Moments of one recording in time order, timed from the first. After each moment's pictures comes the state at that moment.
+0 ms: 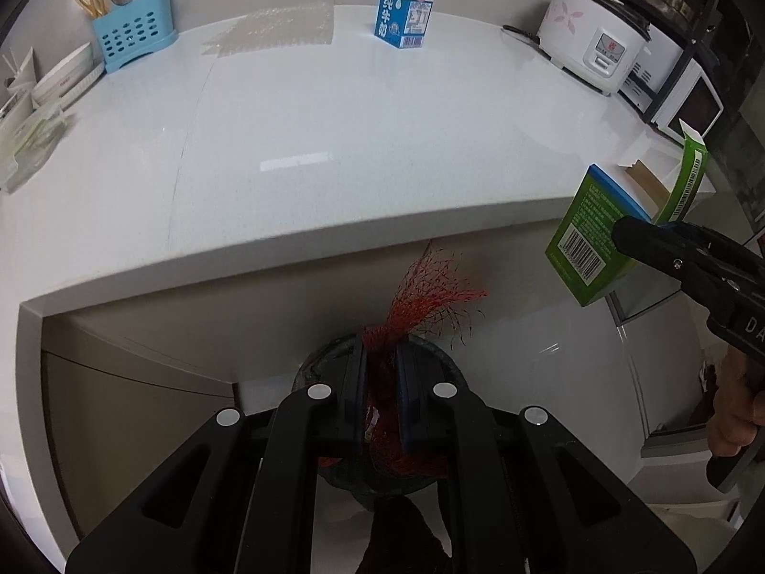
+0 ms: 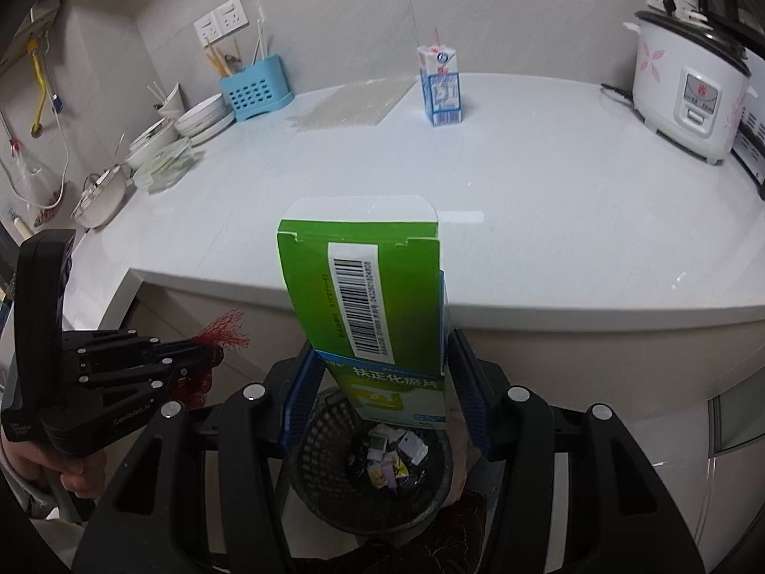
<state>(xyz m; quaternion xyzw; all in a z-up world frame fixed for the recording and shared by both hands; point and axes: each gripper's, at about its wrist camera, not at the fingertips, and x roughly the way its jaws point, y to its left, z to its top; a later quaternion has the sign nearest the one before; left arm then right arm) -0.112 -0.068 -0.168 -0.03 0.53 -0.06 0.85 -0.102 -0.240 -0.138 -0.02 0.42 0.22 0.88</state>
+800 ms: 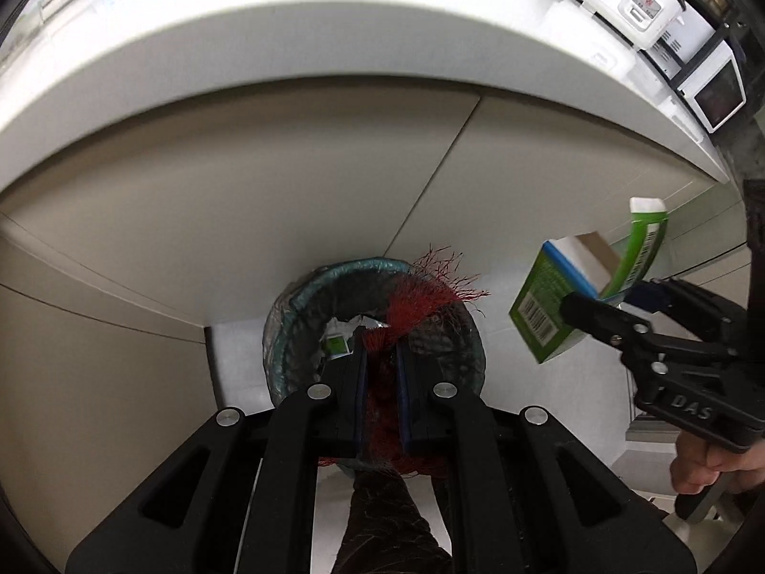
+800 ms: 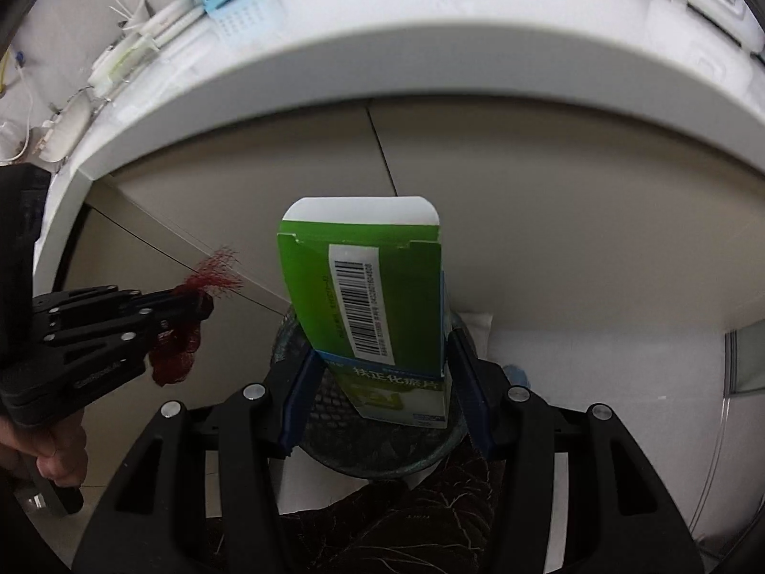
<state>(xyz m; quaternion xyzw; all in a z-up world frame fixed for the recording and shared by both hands) -0.123 -0.057 -0.271 -0.07 0.59 -0.07 0.80 -0.109 -0.219 -0.280 -0.02 0.54 0.20 0.81</state>
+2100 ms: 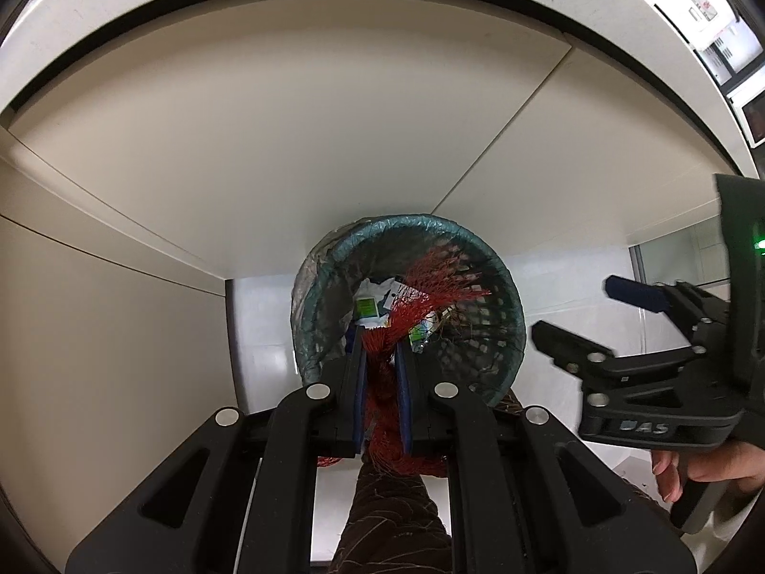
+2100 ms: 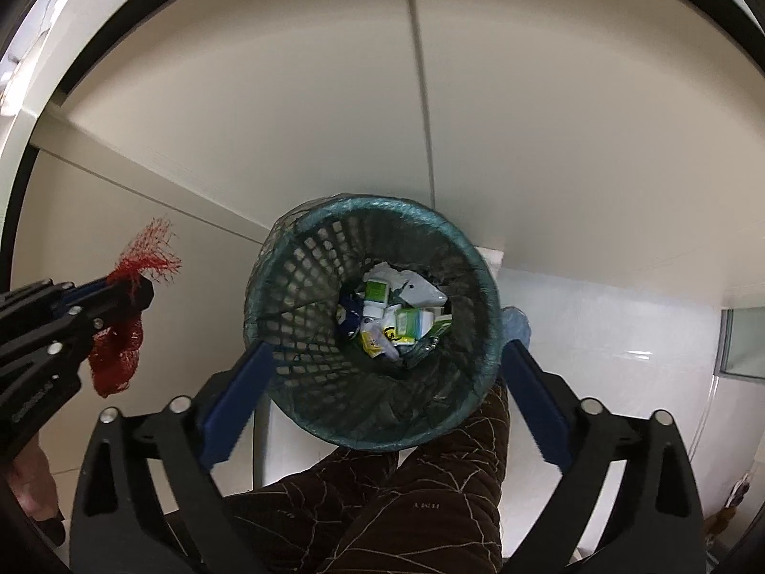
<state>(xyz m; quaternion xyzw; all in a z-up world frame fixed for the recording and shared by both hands) -0.126 -0.045 -0.312 -0.08 0.63 -0.01 0.77 -0.085 -0.192 -0.353 -0.07 0.63 0.19 0.75</state>
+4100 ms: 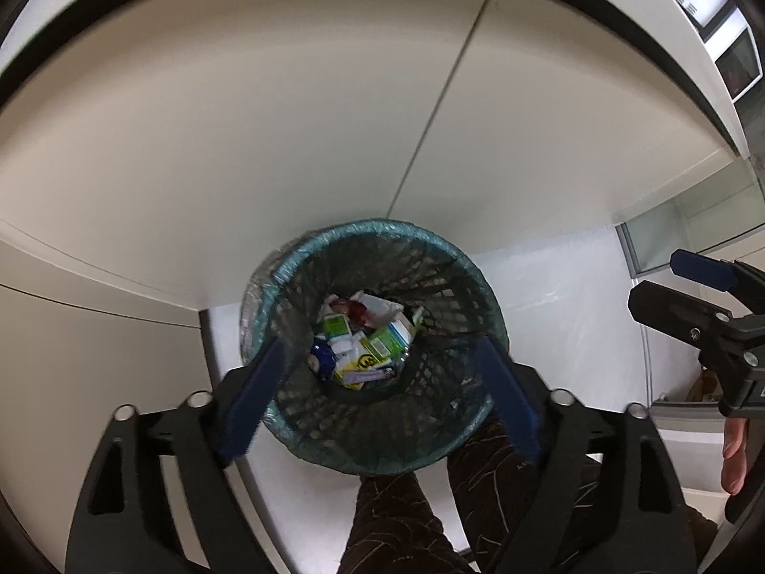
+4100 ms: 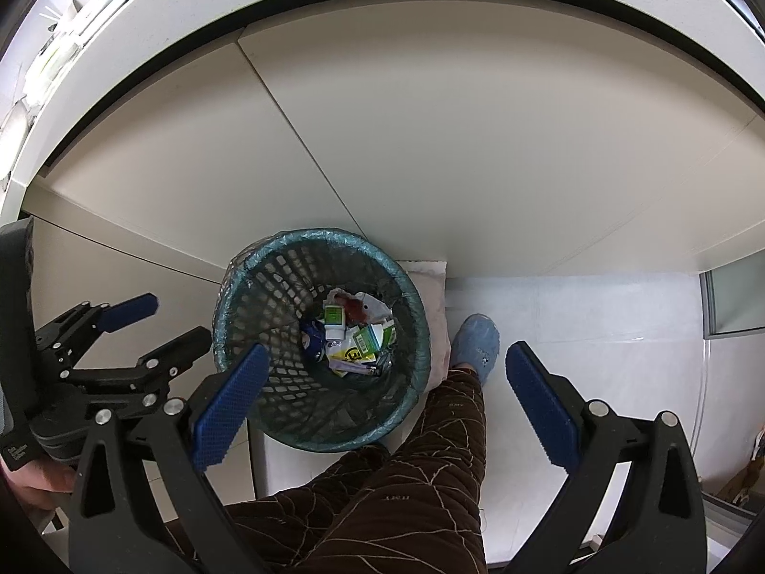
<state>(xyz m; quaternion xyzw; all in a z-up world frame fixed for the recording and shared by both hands) -0.121 -0.087 -0.329 -0.05 0.60 -0.06 0.79 -0.095 -0.256 -0.318 -0.02 0.60 0.12 0.79</state>
